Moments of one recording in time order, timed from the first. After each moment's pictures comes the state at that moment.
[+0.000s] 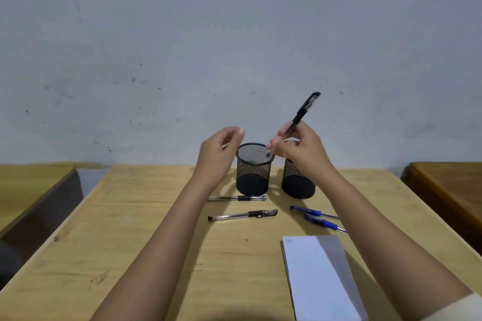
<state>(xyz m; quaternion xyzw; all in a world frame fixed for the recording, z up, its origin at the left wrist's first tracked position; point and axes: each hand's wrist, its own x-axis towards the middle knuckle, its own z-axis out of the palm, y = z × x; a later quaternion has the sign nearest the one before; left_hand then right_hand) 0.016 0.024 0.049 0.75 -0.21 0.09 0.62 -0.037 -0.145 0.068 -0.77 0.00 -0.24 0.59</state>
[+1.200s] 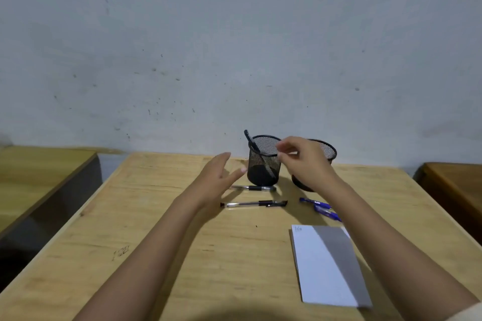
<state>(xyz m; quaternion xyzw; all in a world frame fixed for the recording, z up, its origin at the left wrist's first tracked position) 0.001 0.073 0.000 0.88 -0.22 -0.04 0.42 -0.043 -0.137 0.044 -0.90 -0.02 -0.20 0.37</state>
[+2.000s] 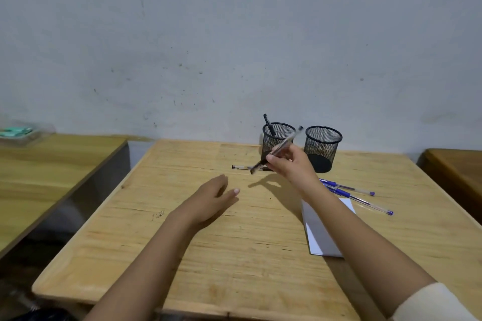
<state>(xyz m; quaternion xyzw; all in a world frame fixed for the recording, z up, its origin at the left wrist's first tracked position) -0.065 0.139 -0.036 0.90 -0.20 -0.11 0.38 -0.084 -0.076 0.009 -0.68 0.01 -0.11 0.72</state>
